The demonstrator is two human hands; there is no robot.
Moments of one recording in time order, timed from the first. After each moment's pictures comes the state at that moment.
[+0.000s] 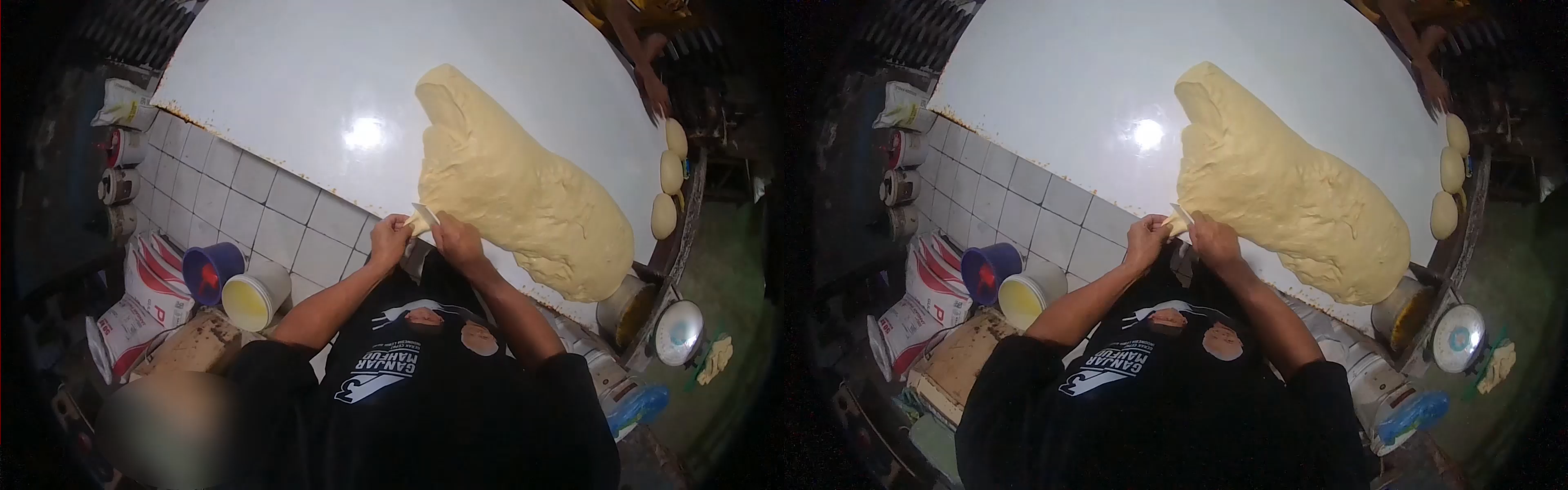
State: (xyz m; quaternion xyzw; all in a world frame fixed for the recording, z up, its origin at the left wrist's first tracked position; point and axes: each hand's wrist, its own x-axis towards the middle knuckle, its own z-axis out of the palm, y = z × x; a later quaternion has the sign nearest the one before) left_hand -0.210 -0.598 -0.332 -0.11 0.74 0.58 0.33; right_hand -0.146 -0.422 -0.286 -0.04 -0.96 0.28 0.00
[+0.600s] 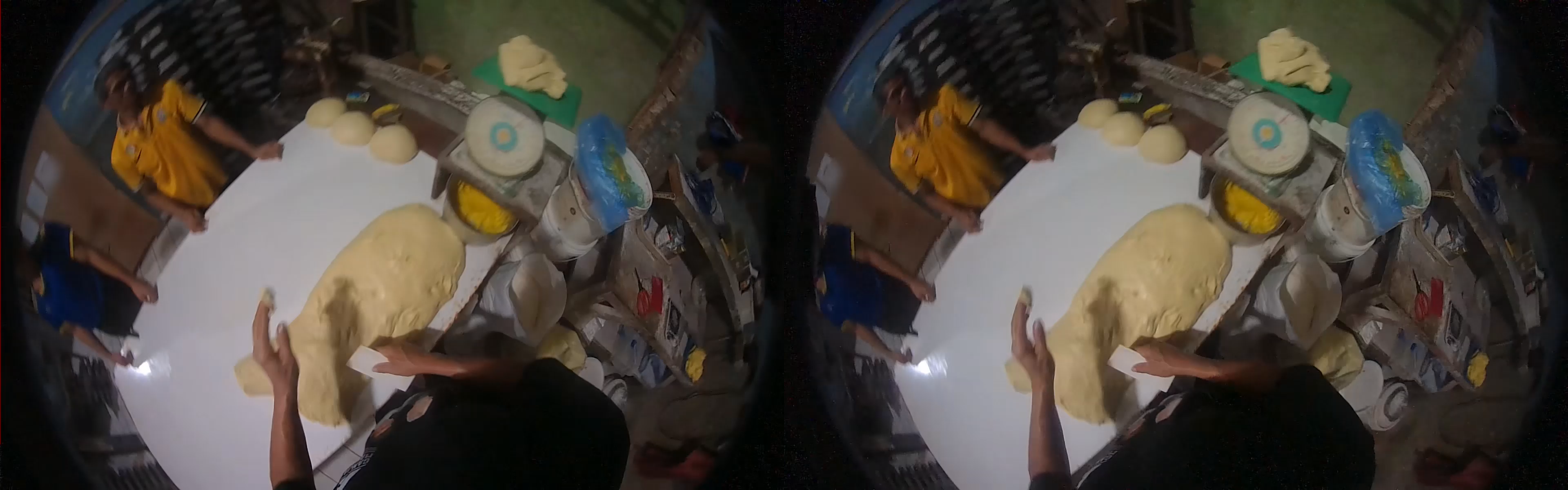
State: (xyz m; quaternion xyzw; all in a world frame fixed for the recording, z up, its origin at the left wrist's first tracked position) left_hand -0.244 -0.293 -0.095 0.61 0.61 0.50 0.10; right_hand 0.023 -0.301 -0.254 -0.36 -0.76 0.54 0.06
